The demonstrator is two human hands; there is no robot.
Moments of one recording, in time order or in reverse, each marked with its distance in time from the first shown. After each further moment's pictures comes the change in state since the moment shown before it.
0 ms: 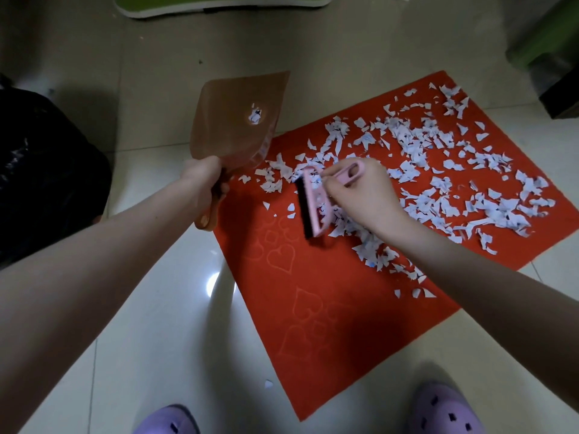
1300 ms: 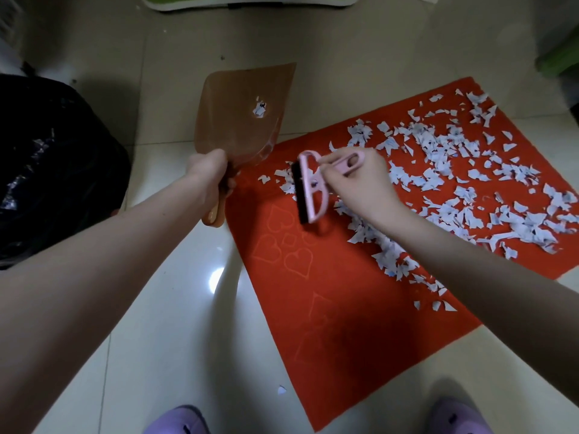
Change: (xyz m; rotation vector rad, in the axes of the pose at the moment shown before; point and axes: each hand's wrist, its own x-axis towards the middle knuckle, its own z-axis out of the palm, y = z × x) left_hand 0.003 0.004 -0.021 -0.098 0.085 -0.004; right_hand 0.026 -0.022 0.031 0.066 0.000 -0.035
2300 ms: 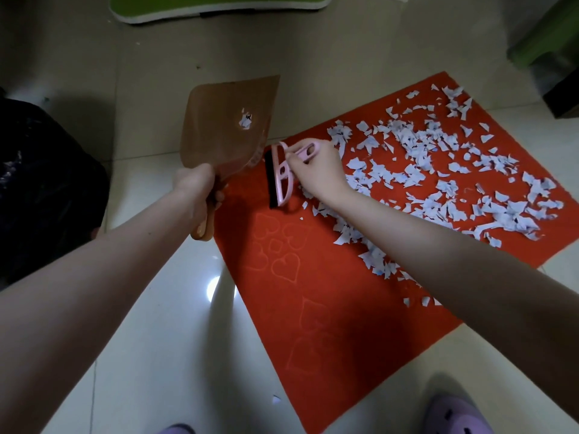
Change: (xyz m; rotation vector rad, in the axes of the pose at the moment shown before) left_hand -0.007 -0.004 0.014 0.013 -0.022 0.016; right_hand 0.049 0.021 0.032 -0.001 0.104 0.011
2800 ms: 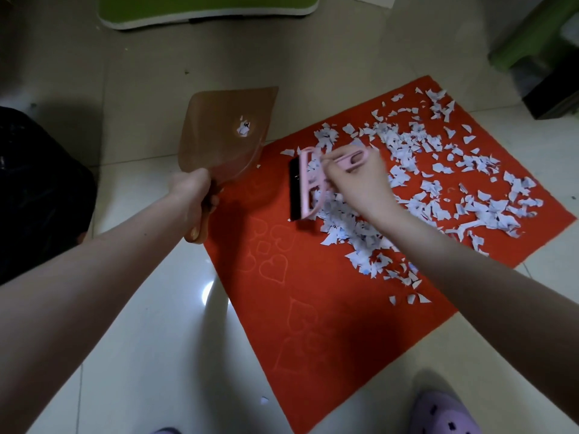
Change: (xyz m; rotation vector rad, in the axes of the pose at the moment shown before) left_hand 0.002 -0.002 0.010 0.049 -0.009 -0.003; right_hand -0.041 0.008 -0.074 0.092 0.014 0.067
